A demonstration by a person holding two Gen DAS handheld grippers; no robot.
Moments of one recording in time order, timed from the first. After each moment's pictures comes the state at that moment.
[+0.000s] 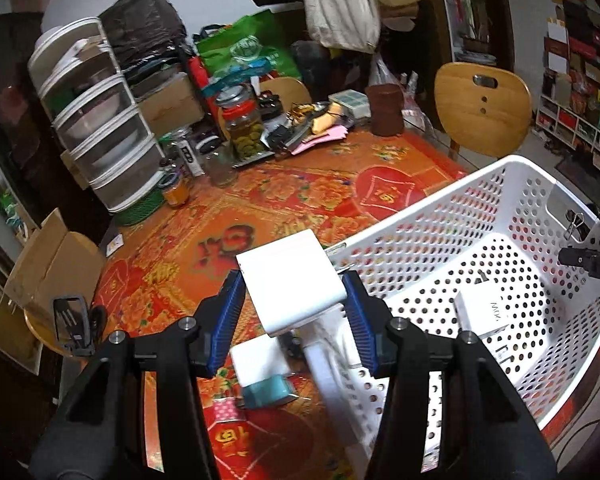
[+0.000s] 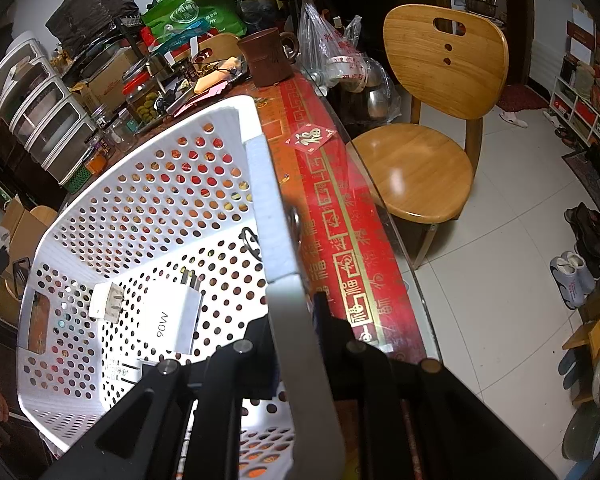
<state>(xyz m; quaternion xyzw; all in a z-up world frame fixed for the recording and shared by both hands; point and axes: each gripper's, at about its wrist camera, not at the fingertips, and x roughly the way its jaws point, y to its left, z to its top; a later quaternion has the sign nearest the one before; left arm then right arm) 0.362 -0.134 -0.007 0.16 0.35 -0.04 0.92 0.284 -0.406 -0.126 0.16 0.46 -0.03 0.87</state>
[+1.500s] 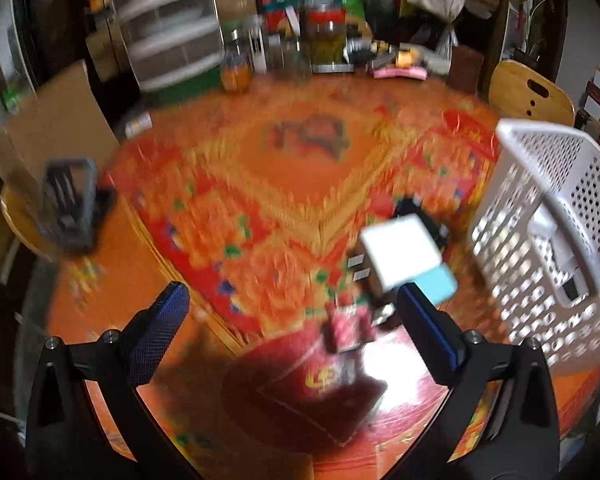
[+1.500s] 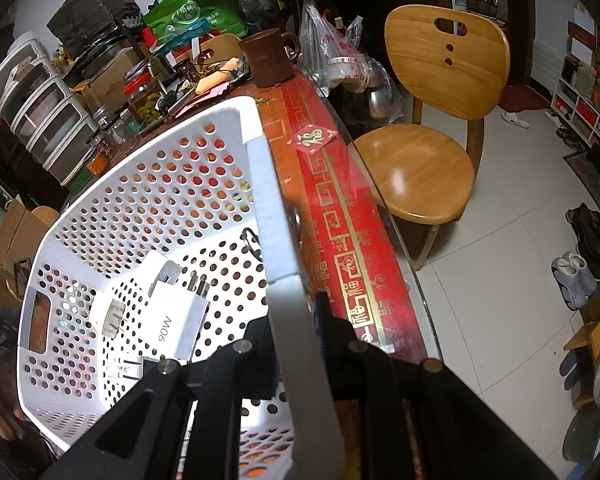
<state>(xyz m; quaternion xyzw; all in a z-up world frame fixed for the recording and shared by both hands) 0.358 0.074 -0.110 0.04 0.44 -0.01 0.90 0.284 -0.405 -0.128 0.16 0.46 -0.03 0.88</state>
